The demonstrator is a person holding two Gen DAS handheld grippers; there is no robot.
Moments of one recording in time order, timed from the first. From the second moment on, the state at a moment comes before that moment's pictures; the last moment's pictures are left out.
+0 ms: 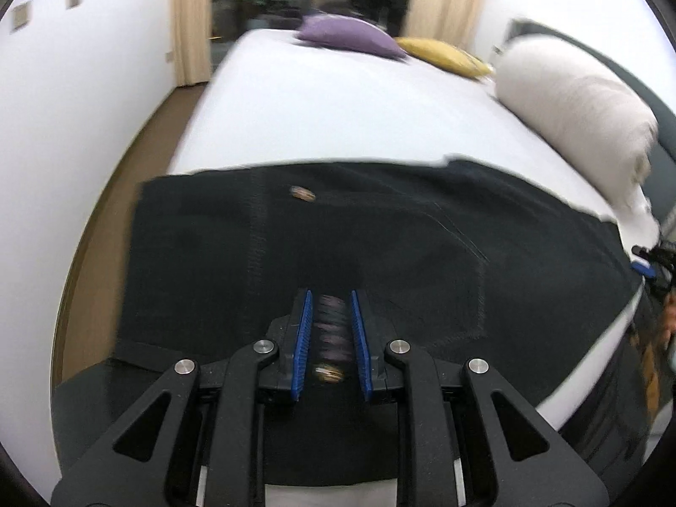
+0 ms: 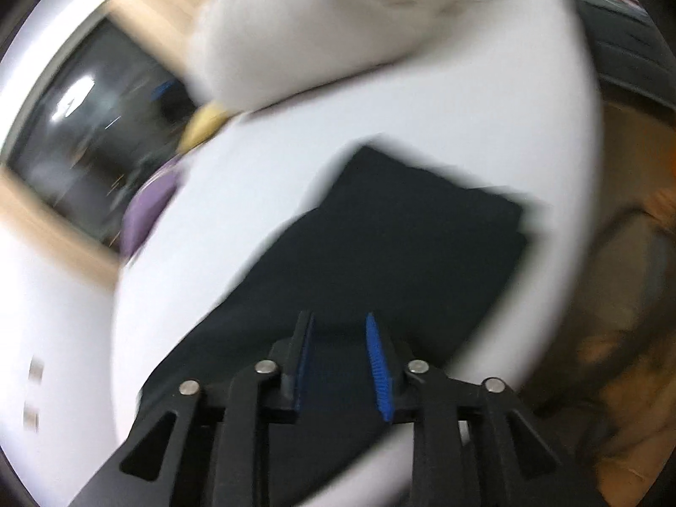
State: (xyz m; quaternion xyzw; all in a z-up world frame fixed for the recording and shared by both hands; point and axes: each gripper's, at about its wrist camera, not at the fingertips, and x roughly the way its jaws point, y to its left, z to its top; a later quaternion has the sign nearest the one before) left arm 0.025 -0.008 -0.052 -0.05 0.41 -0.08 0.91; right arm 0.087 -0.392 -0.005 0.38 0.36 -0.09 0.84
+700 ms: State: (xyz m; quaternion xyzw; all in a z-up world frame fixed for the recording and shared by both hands) left arm 0.115 -0.018 -0.072 -0.01 0.46 -0.08 0.89; right arm 0.190 -0.293 -0.087 0.46 0.40 0.14 0.78
